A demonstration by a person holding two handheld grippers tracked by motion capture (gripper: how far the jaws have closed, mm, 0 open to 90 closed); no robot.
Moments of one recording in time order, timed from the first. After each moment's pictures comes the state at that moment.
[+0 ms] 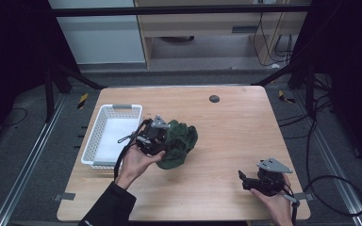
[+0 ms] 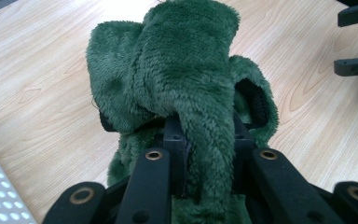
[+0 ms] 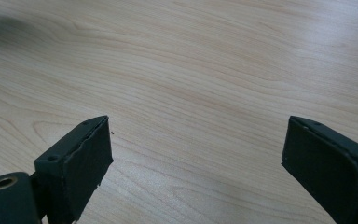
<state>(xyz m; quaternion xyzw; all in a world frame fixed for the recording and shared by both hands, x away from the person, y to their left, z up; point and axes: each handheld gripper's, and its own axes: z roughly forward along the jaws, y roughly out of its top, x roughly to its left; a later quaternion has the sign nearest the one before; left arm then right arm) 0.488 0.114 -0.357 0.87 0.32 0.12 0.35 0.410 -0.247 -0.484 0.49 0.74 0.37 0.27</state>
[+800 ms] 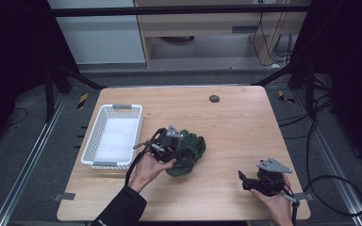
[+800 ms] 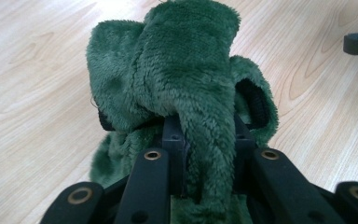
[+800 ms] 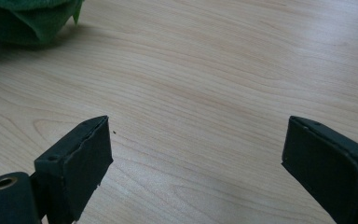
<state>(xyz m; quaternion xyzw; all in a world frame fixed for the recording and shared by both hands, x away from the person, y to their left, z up) 0.492 0.087 -0.401 0.89 0.31 0.09 0.33 0.410 -0.247 -0.484 0.49 0.74 0.37 0.27</state>
